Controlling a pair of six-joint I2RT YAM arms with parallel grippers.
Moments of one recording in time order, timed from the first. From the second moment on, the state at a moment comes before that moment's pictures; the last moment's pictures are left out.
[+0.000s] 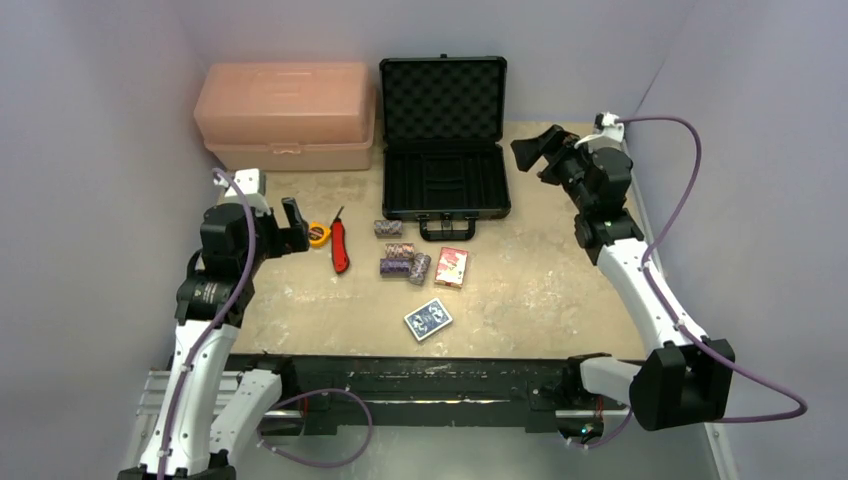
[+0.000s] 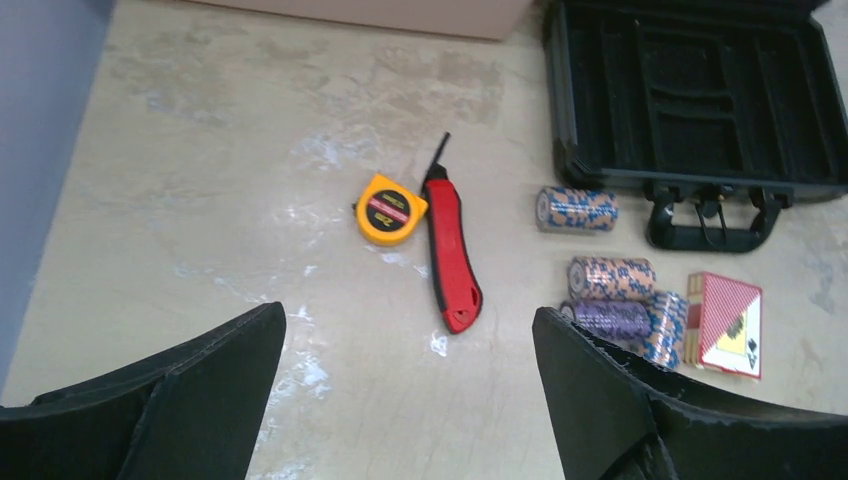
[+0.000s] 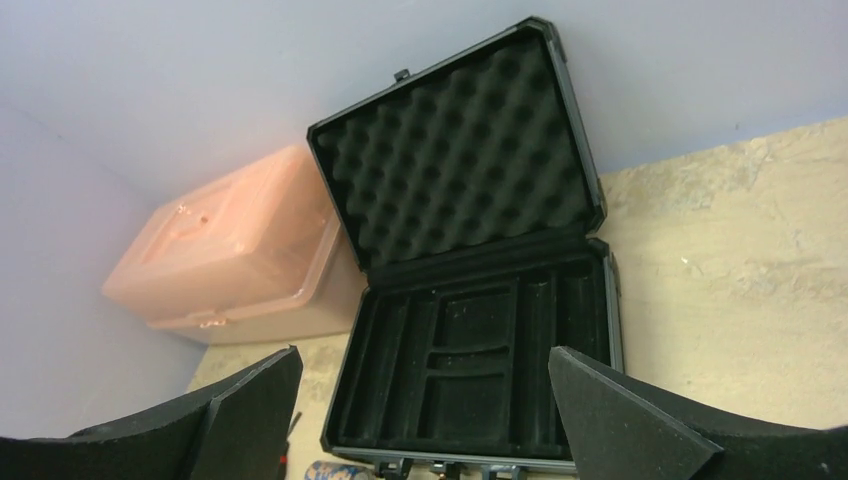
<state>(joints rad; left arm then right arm) -0.08 0.72 0.93 -0.64 -0.09 -0.20 0.13 1.19 0.97 0.17 -0.14 0.56</state>
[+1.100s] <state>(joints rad) -0.27 0.92 0.96 -0.70 0.16 -0.18 0.45 1.37 1.18 -0.37 -0.10 0.49</state>
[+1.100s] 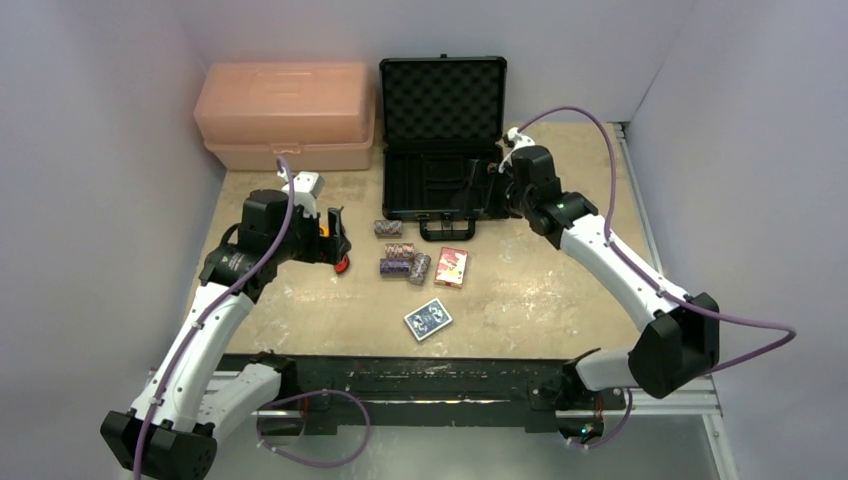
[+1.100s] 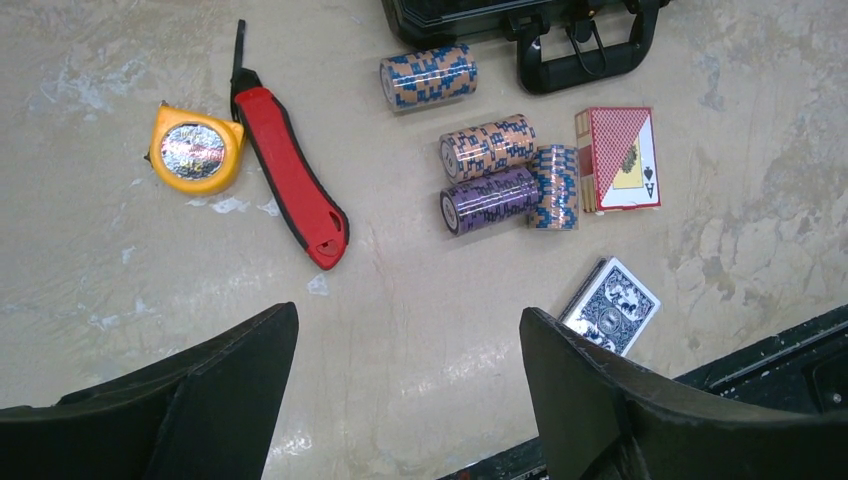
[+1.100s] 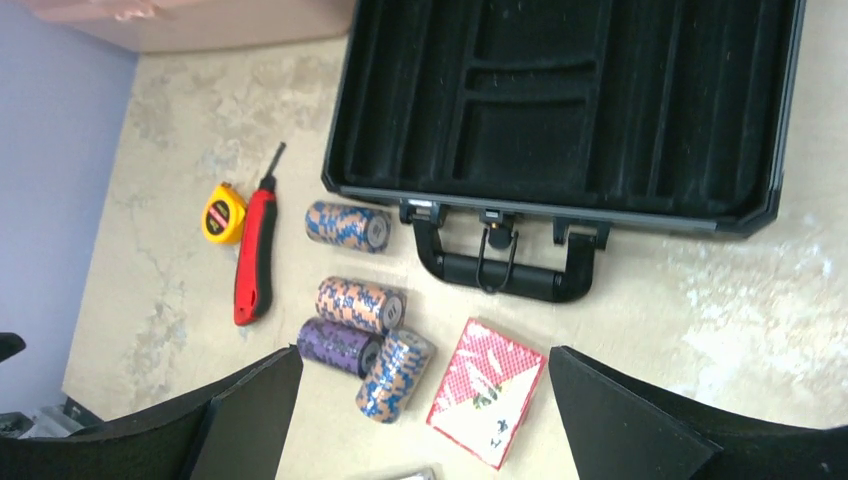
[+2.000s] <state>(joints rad) -0.27 0.89 0.97 -0.74 0.09 -0.18 0.68 1.61 1.18 -0.53 0.12 0.66</state>
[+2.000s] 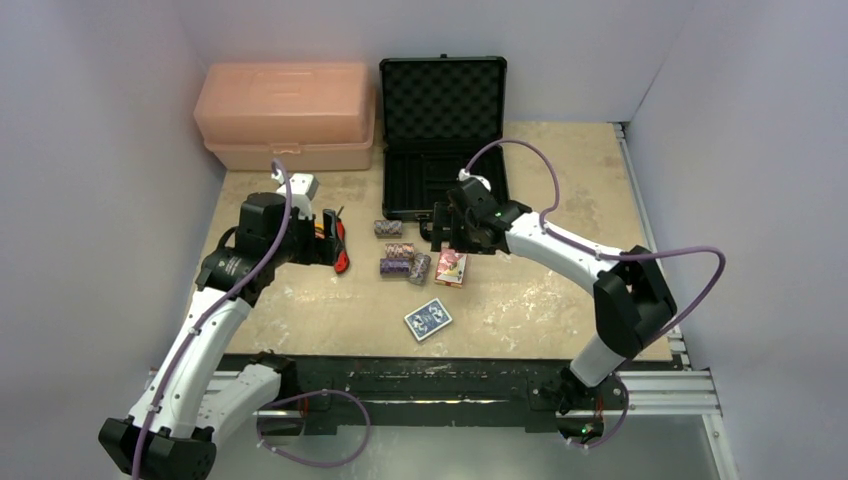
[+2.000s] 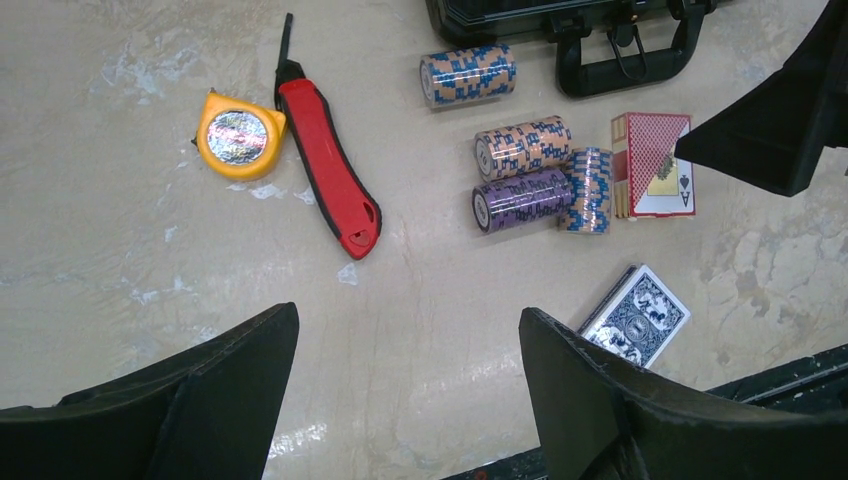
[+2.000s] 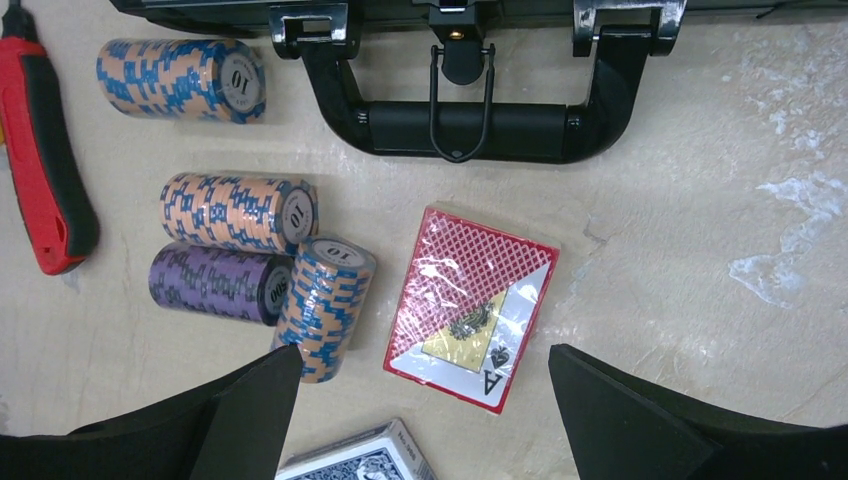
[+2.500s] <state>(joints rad) -0.27 0.88 0.97 -0.74 0.08 -0.18 0.69 1.76 1.28 -0.56 0.19 0.65</state>
